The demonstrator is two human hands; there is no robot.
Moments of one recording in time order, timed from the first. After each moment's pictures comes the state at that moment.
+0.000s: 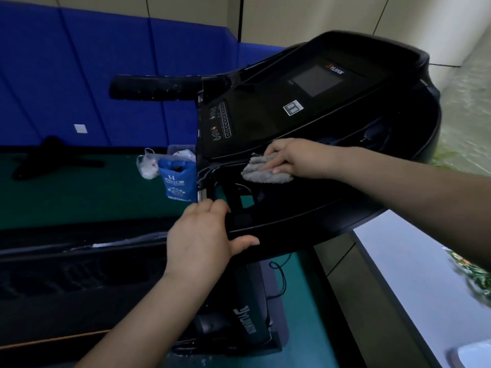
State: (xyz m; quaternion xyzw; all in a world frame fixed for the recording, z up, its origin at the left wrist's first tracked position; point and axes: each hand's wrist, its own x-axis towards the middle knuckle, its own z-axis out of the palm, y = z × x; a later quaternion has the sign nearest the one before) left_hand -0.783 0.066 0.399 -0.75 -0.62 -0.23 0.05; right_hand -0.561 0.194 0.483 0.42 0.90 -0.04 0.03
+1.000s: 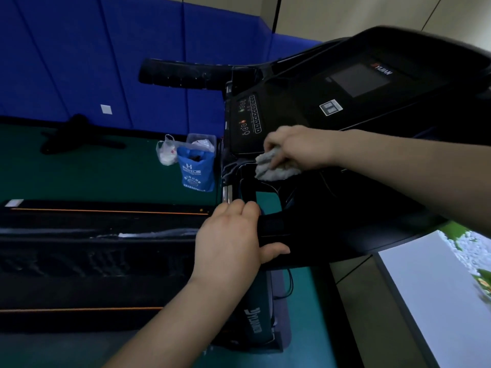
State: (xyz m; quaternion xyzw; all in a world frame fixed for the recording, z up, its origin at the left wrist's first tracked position) left_hand -0.782 0.067 0.397 -0.74 -0.62 -0.26 0.05; right_hand -0.612 0.248 0.485 0.29 0.93 0.12 0.17
